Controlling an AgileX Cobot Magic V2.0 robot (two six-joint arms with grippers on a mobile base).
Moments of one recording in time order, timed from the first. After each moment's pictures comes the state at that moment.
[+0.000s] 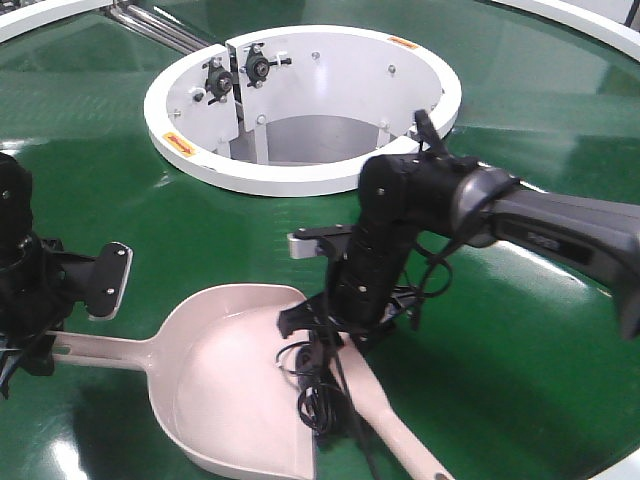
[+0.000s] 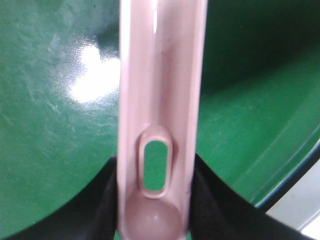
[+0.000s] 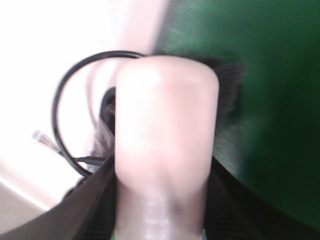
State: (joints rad) left arm -0.20 1.63 -1.12 0.11 1.17 1.27; right arm 0.55 2.05 -1.55 0.26 1.18 0.00
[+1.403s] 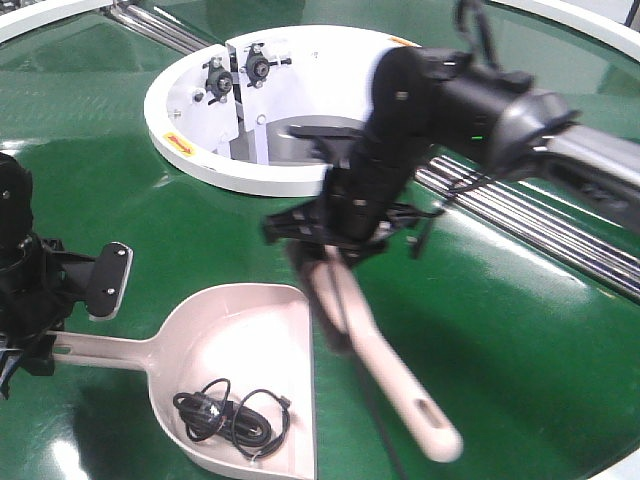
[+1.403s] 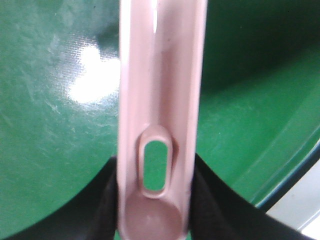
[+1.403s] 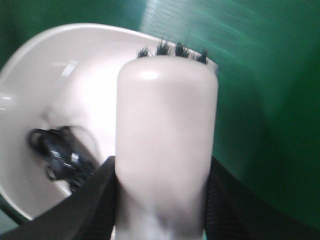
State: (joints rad) left arm -0.20 1.63 -1.12 0.11 1.17 1.27; right arm 0.51 1.94 -1.74 0.23 1.23 0.08
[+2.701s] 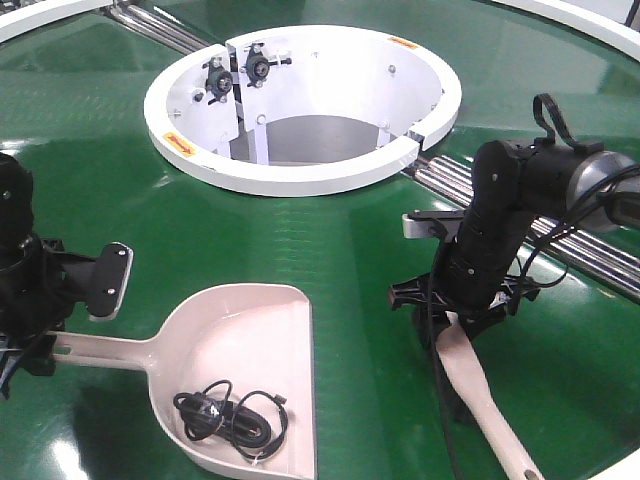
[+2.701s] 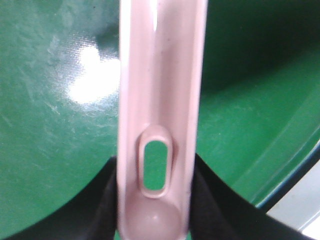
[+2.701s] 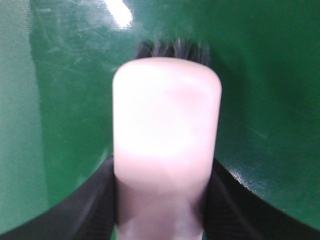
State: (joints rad) left arm -0.20 1.63 -1.12 0.11 1.17 1.27; right arm 0.28 1.92 -1.36 0.12 1.13 0.04
